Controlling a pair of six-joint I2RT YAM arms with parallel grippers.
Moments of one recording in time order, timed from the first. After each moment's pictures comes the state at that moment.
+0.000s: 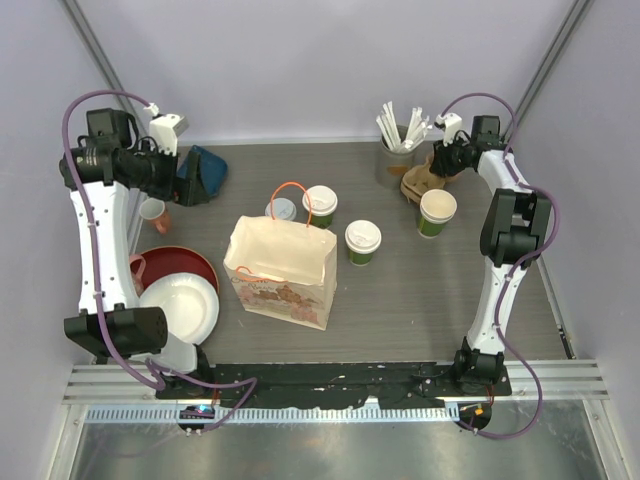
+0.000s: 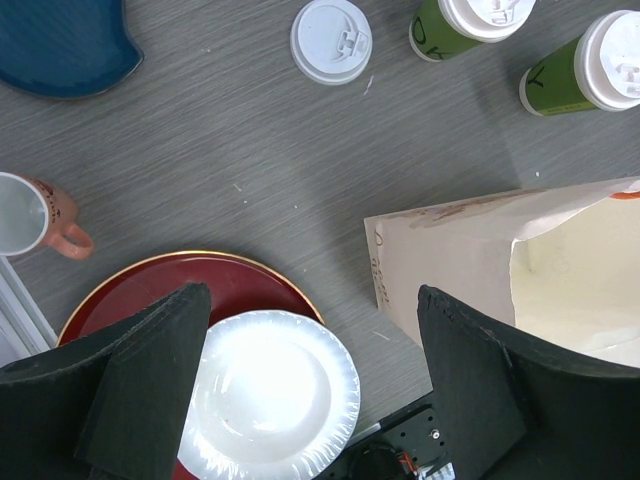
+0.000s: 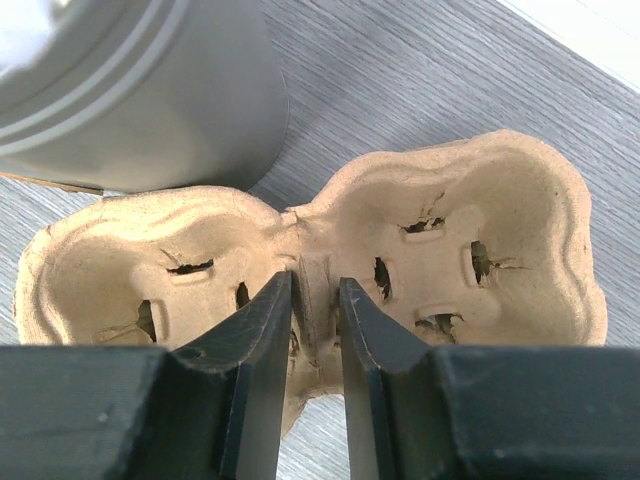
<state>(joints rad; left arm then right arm) 0.16 1.51 1.91 -1.34 0.52 0.38 -0.13 2.25 1.88 -0.44 -0.53 -0.52</state>
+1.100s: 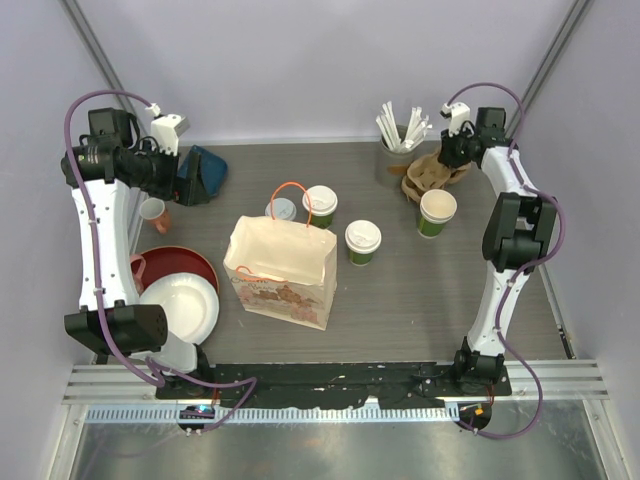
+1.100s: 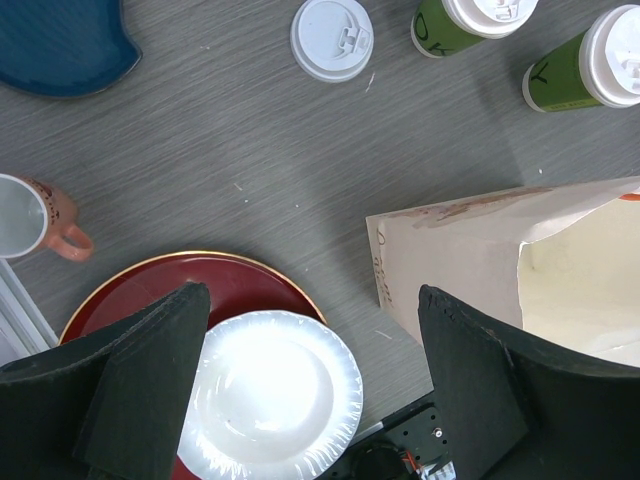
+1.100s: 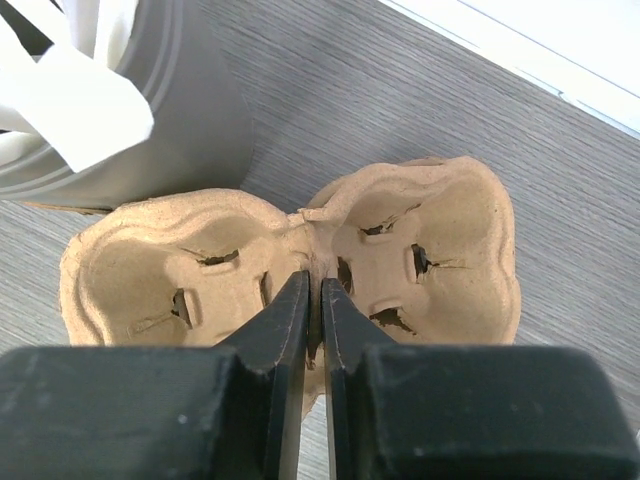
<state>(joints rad) 0.16 1.52 1.91 -1.34 0.52 0.39 -0.13 2.17 1.87 -0.43 -0.43 -0.45</state>
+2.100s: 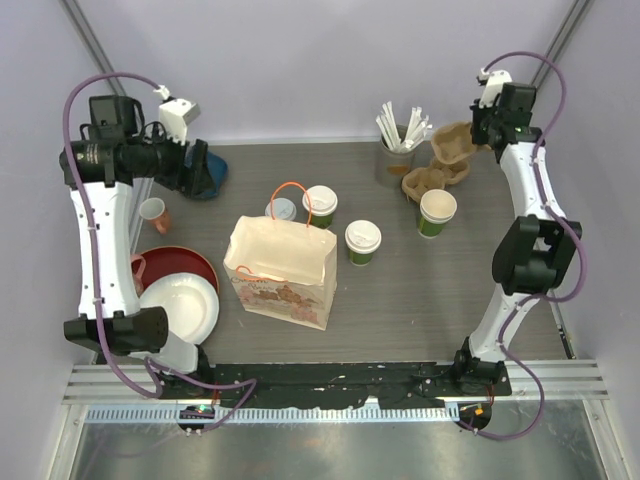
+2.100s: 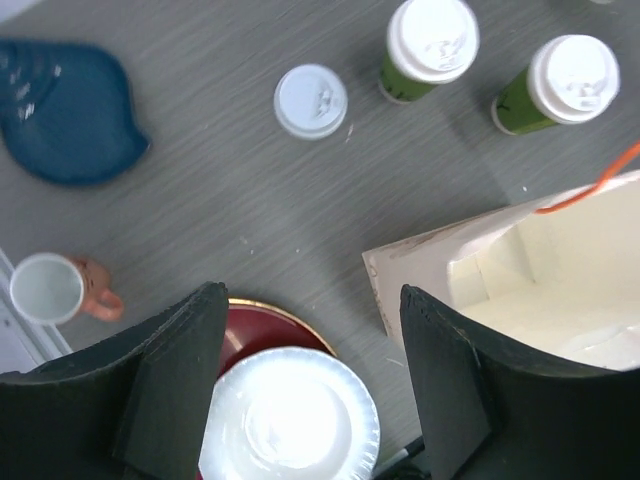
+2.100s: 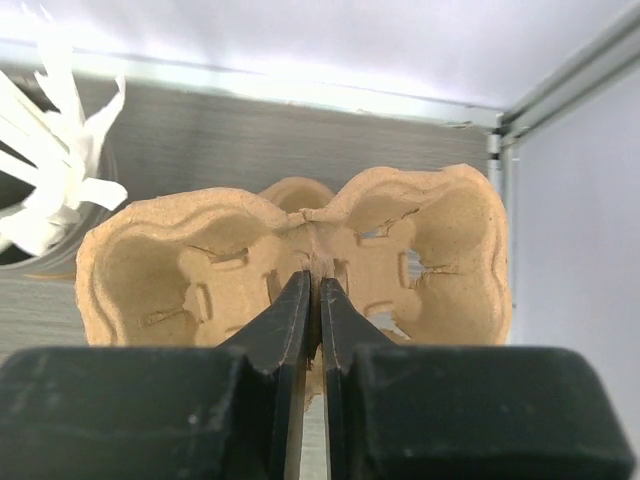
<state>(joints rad) 0.10 1.53 2.03 -1.35 0.53 0.40 -0.14 1.96 1.86 -0.42 -0.14 -0.24</state>
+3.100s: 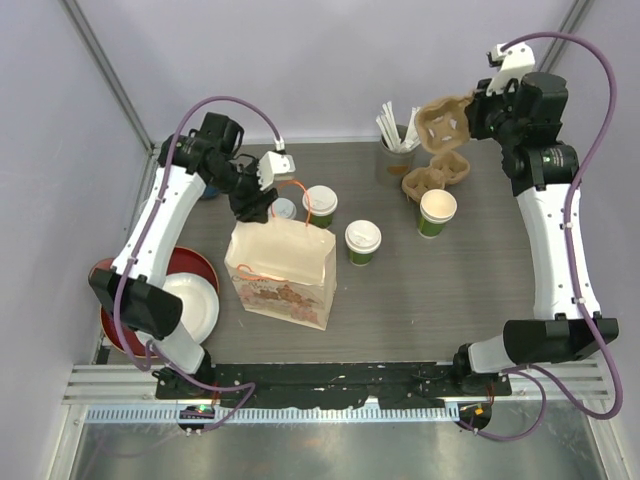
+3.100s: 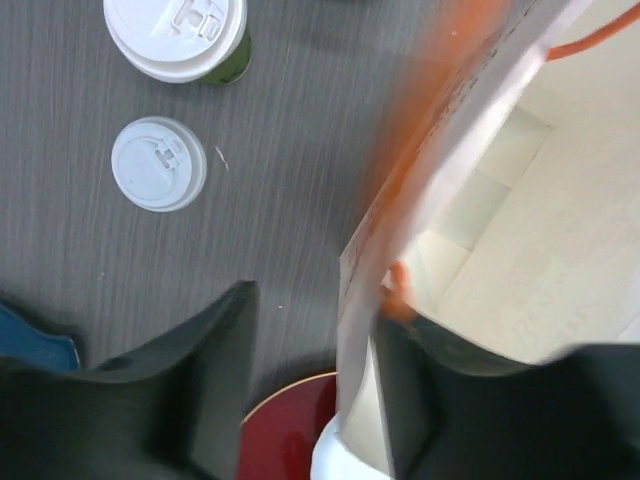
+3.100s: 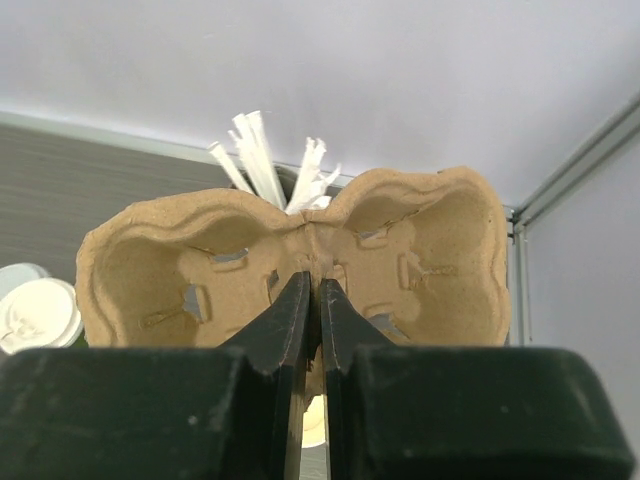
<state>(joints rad) -0.31 1.65 1.88 -1.35 0.54 0.92 0.01 1.43 1.80 -0.57 -0.10 -0.11</state>
